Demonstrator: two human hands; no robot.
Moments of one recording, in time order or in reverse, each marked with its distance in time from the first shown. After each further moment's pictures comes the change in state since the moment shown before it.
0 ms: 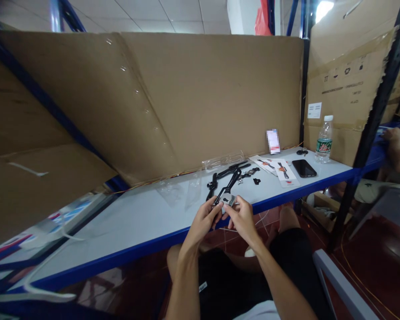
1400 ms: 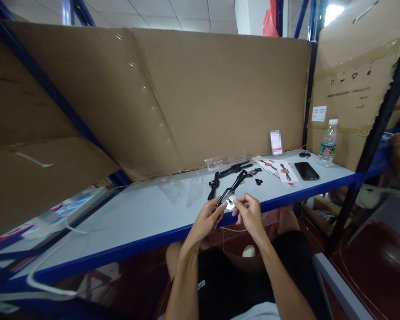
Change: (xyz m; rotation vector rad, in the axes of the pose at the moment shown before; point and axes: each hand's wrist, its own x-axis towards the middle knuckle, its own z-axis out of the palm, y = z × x) left_hand -0.001 0.005 0.002 0.037 -0.039 0.009; right_hand 0.005 -0.012 -0.016 0.050 0.023 -0.022
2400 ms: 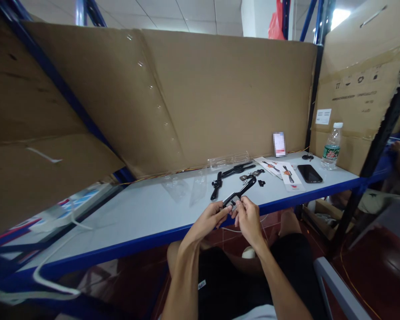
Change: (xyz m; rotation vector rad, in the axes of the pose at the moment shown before) left_hand 0.002 0.003 -0.006 0.006 -0.152 -0.049; right_hand -0.005 0.011 0.009 -0.236 0.026 -0.146
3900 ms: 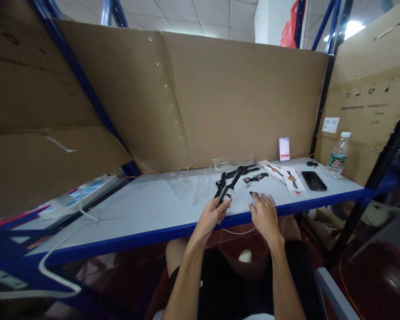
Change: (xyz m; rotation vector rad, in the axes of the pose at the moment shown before) left_hand 0.010 -0.002 0.007 -0.290 0.320 -0.059; right_hand 0.027 0.022 -0.050 -1.038 -0.082 -0.237
